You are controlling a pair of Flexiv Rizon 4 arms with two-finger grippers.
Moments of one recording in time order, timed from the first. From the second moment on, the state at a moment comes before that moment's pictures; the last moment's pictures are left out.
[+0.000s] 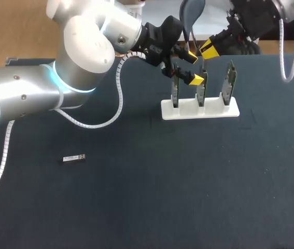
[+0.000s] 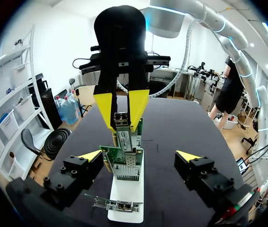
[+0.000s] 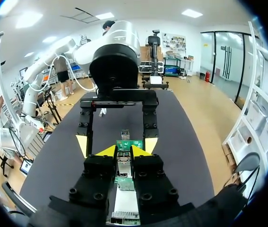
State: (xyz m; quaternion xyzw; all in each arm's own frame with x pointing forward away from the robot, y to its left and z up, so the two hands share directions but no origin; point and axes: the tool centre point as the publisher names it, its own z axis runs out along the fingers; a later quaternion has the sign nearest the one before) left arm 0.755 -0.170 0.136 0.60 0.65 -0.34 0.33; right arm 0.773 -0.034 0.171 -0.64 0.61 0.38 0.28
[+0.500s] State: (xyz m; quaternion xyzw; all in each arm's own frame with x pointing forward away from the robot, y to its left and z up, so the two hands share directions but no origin) left arm 0.755 -0.170 0.136 0.60 0.65 -0.34 0.33; right arm 0.775 -0.033 0.178 -0.64 0.60 0.38 0.29
